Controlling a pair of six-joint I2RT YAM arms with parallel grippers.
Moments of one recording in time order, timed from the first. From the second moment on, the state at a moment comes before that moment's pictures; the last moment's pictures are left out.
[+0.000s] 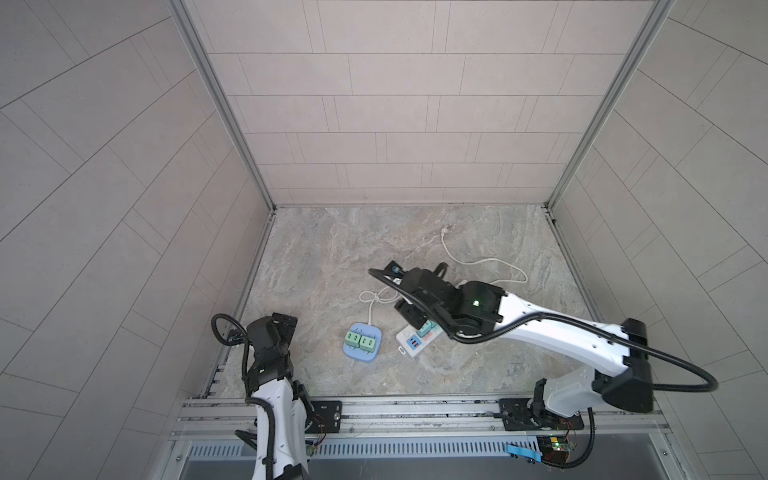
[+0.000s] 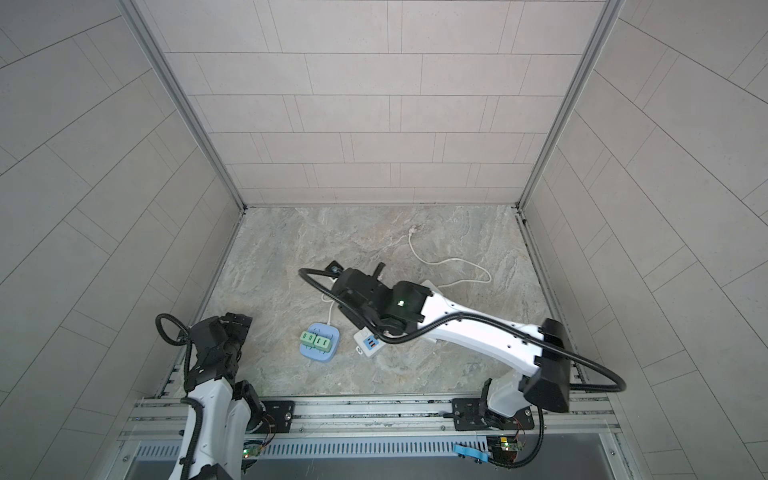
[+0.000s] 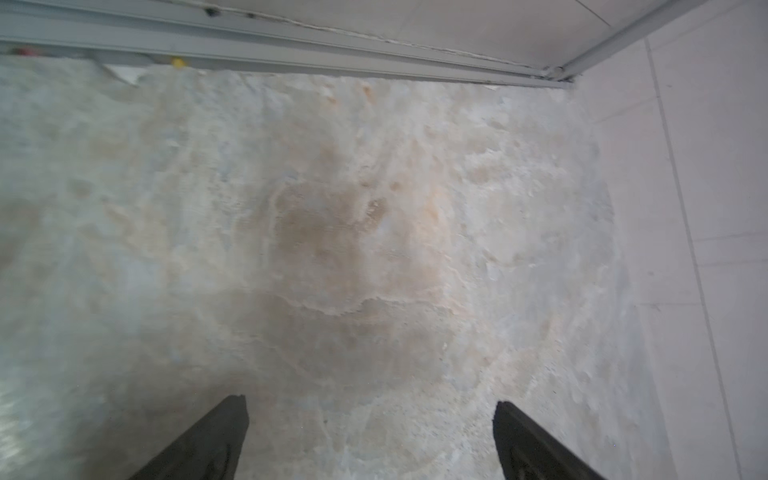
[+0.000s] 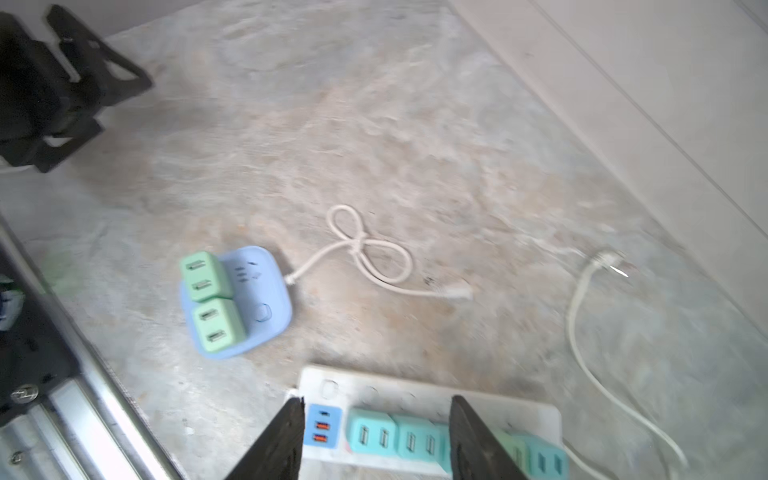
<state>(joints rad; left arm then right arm) 0.44 0.55 0.15 -0.28 0.02 -0.89 1.07 1.37 1.32 -0.78 0.42 0.17</state>
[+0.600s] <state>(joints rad) -0.39 0.52 0.51 -0.40 -0.01 -0.77 0.52 1.04 0.53 -0.50 0.08 0.38</state>
